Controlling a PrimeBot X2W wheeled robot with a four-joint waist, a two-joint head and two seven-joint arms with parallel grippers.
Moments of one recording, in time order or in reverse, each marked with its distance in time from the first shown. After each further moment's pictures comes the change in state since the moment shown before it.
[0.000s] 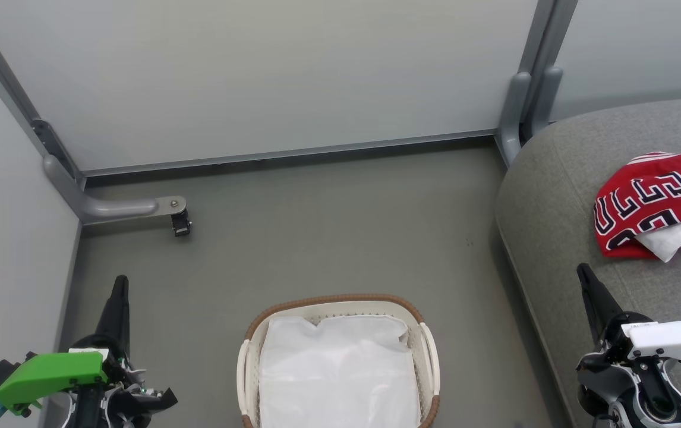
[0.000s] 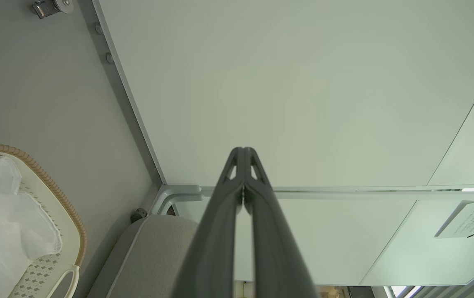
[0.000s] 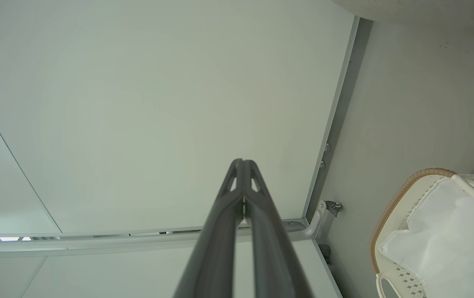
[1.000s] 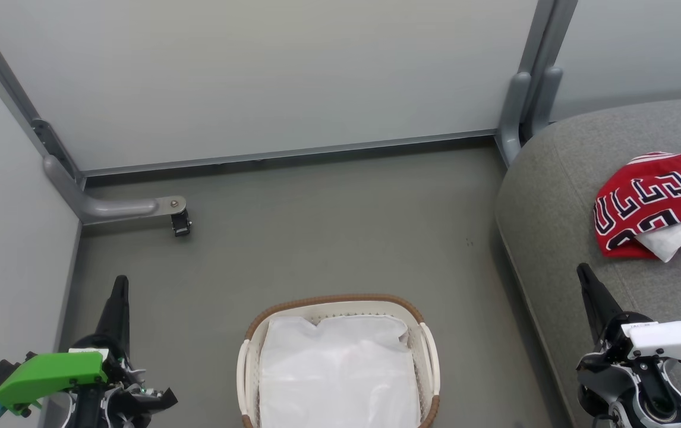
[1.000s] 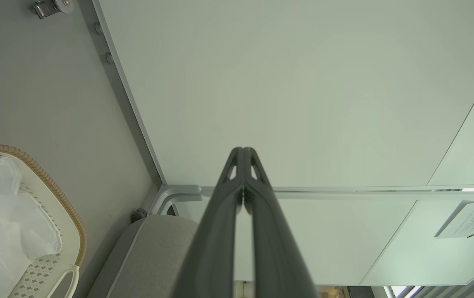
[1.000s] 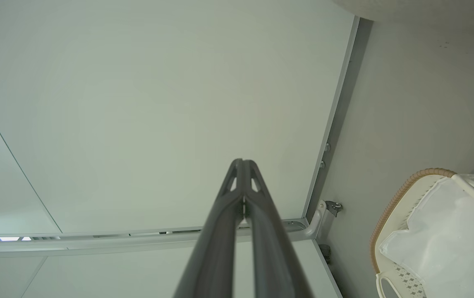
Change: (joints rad) left arm 0.000 0.000 0.000 0.000 0.000 0.000 0.000; right arm 0.000 0.000 0.000 0.000 0.000 0.000 0.000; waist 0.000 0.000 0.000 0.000
